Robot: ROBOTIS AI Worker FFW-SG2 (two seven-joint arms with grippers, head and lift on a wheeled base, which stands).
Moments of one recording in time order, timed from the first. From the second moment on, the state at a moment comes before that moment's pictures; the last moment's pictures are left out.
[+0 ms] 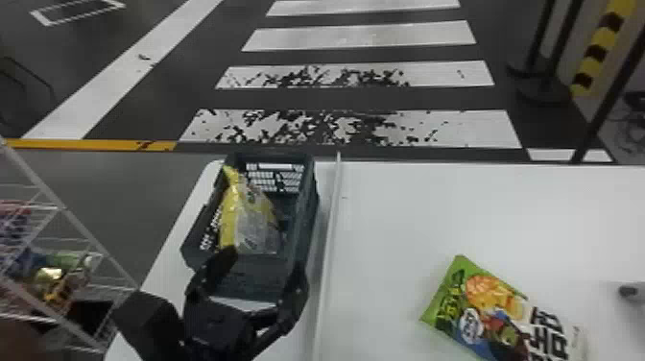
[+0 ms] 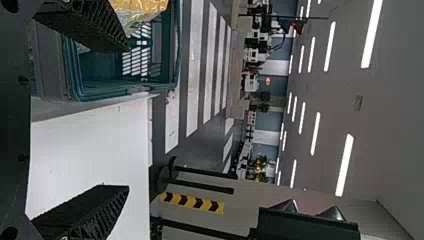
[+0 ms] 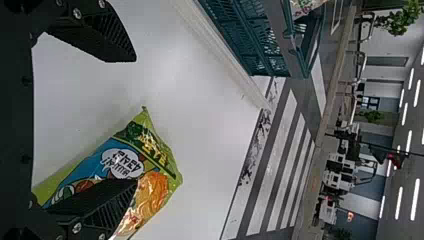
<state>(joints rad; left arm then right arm) 0.77 0.28 -0.05 -2.31 0.26 0.08 -0.01 0.73 -0.32 0.45 -2.32 0.15 0.49 -0.20</state>
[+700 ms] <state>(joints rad) 0.77 0.32 -0.04 -2.29 0.32 0.05 -0.04 0.53 -0.28 0.50 -2.17 0.20 0.58 -0.21</state>
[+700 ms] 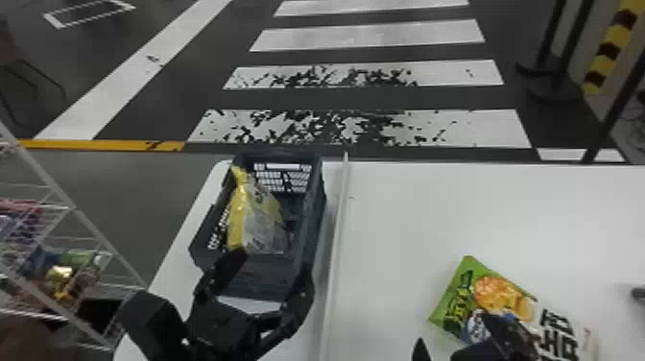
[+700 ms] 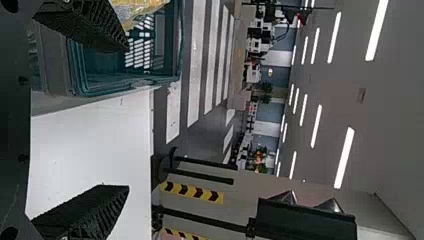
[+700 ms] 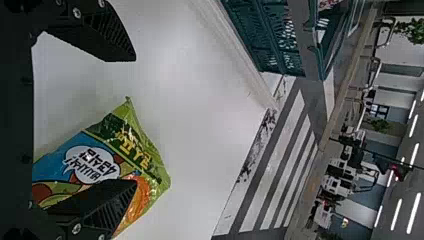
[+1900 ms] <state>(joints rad) 0.75 0.29 -0.01 -2.17 0.39 -0.04 -0.15 0.34 -0.22 0.72 -2.01 0.47 0.95 -0.39</state>
